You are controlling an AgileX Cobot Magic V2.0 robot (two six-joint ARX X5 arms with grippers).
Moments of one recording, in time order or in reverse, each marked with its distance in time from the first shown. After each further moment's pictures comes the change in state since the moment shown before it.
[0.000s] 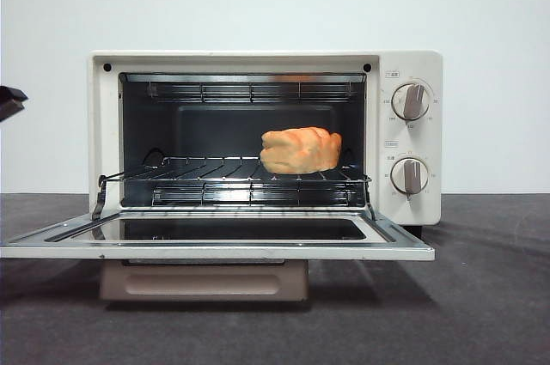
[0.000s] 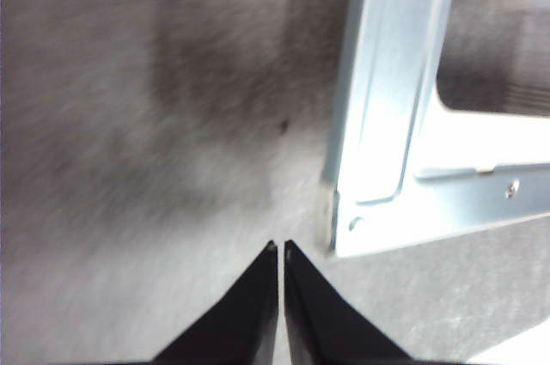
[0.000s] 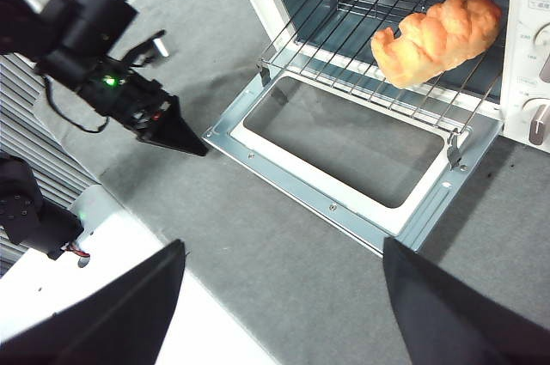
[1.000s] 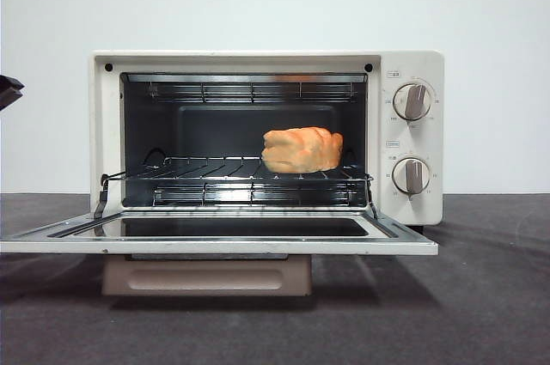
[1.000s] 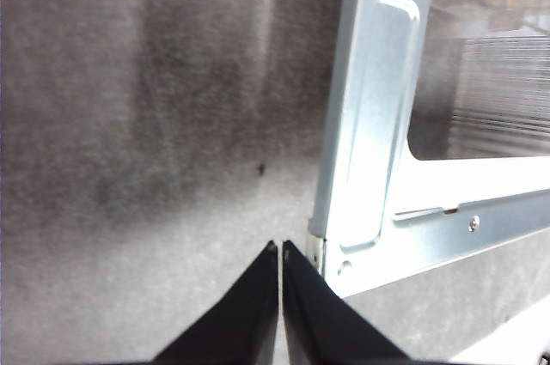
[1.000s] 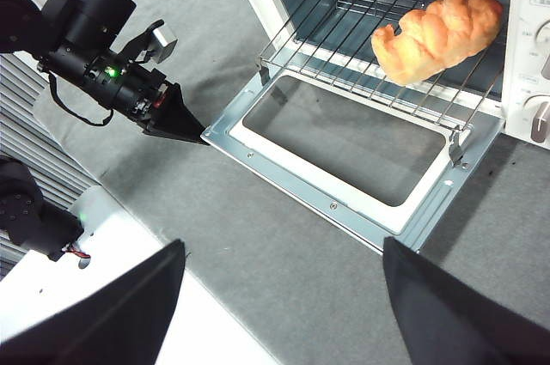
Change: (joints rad) left arm 0.065 0.018 -0.003 0.063 0.114 0.003; right arm 0.000 0.000 0.000 0.000 0.001 0.008
